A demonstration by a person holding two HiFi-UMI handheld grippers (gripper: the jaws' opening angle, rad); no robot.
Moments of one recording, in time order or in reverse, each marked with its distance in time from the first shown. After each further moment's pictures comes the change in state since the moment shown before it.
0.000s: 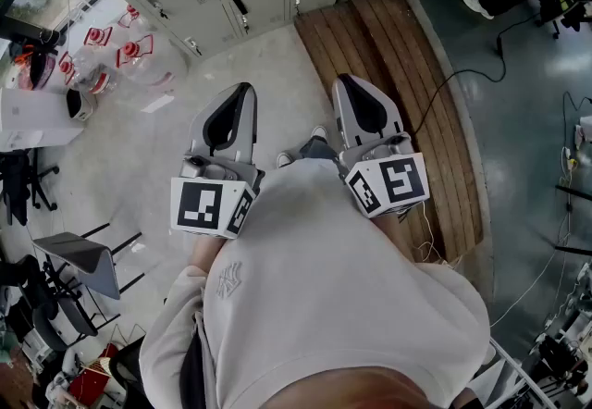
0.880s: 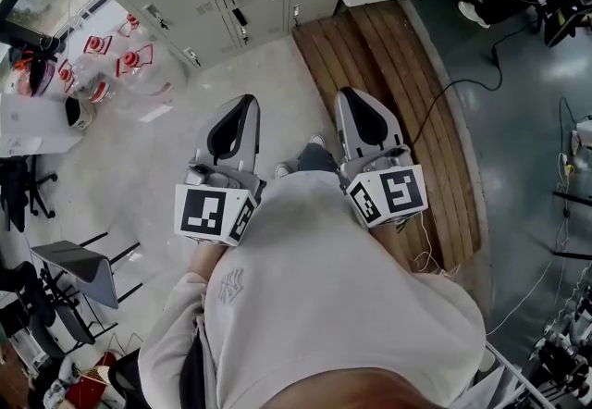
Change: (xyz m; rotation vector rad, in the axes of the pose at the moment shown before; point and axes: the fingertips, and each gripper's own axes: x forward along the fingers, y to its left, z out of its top) left arm 0.008 0.008 -0.009 -0.015 0.013 -0.005; right arm 0.007 -0.007 -0.005 0.002 -0.006 -0.011
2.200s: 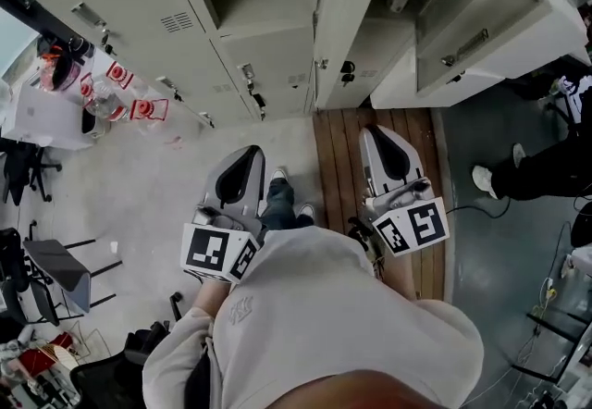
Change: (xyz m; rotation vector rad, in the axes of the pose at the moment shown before) left arm 0.243 0.115 0.025 -0.086 0.006 0.257; right arm 0.256 -0.198 0.064 -0.008 -0.067 0.322
